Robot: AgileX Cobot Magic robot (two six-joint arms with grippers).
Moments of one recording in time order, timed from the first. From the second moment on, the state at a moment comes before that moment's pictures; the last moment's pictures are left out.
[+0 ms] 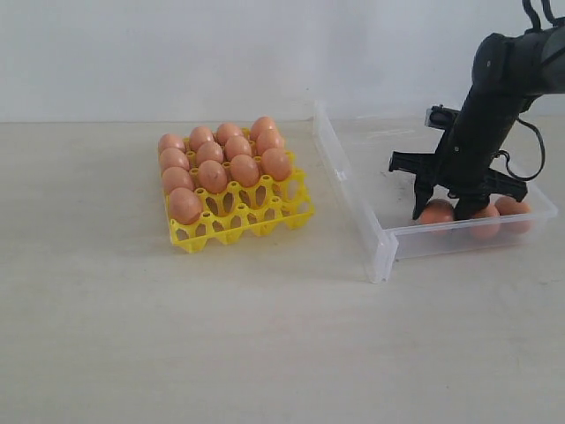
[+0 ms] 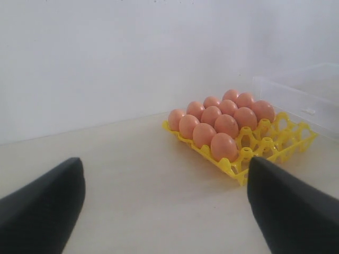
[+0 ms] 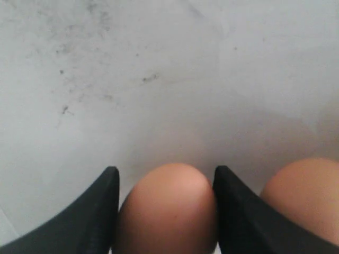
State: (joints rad) left arm -0.11 0.00 0.00 -0.39 0.18 0.50; right arm 0.14 2.23 -1.65 0.16 0.98 0.27
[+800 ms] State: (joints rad) left arm -0.11 0.00 0.00 -0.39 0.18 0.50; right arm 0.23 2.24 -1.12 -0.11 -1.03 0.24
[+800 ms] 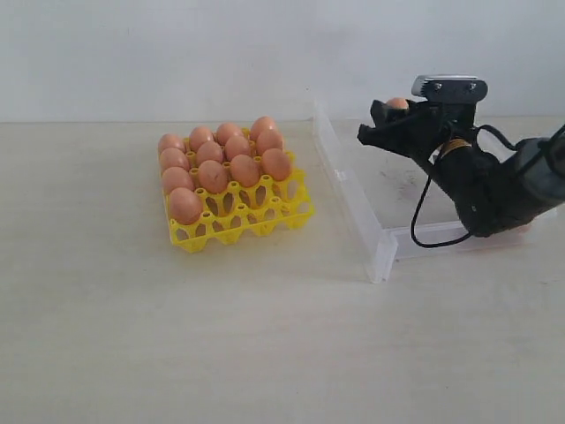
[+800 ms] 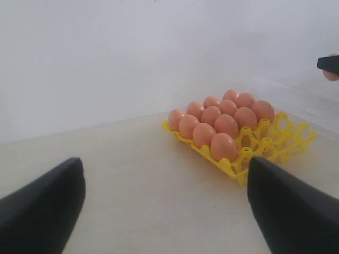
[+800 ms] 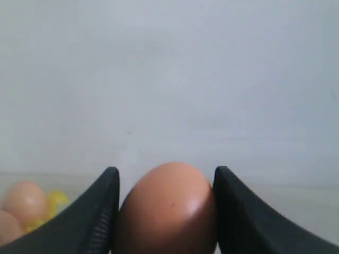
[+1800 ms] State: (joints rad) left arm -0.11 0.00 0.00 -0.39 0.18 0.50; right arm 0.45 2.37 -1.35 -0.90 -1.20 0.74
